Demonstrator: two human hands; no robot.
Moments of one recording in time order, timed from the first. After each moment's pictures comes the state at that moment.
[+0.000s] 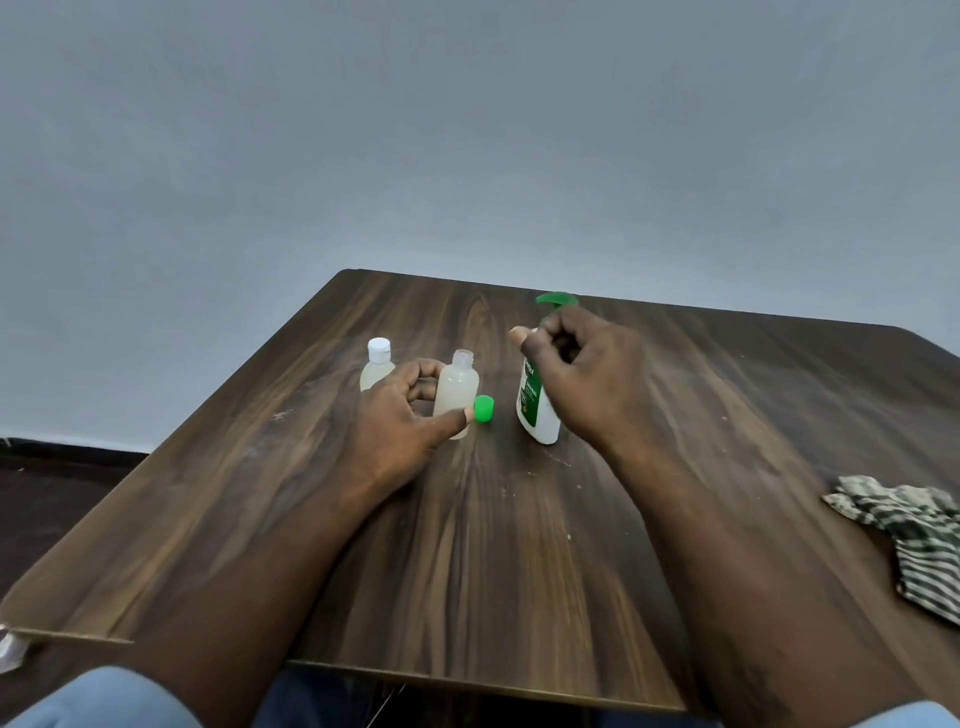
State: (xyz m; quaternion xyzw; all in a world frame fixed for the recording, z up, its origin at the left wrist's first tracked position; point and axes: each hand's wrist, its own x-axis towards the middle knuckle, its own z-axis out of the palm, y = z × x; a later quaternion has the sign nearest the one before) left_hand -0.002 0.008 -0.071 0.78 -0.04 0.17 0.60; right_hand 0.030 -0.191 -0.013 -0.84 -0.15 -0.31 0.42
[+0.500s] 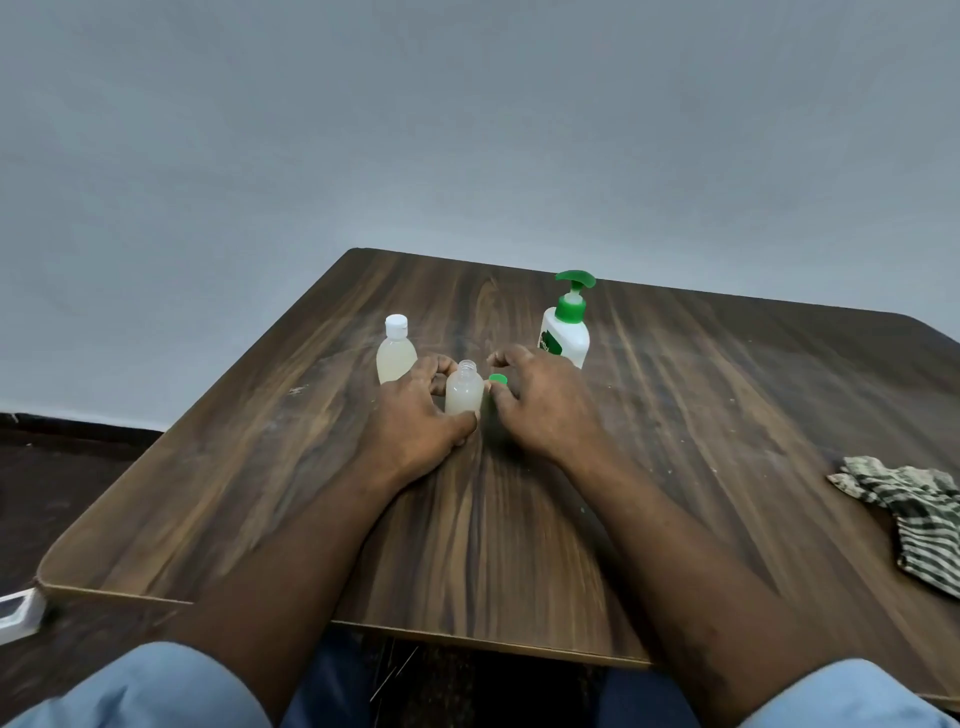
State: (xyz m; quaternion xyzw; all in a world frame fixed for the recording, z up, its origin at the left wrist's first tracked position) left_hand -0.002 0.013 -0.095 0.85 0.00 0.16 0.49; right_hand 0.028 -0.155 -0.059 -0.94 -0.18 -0.19 0.22
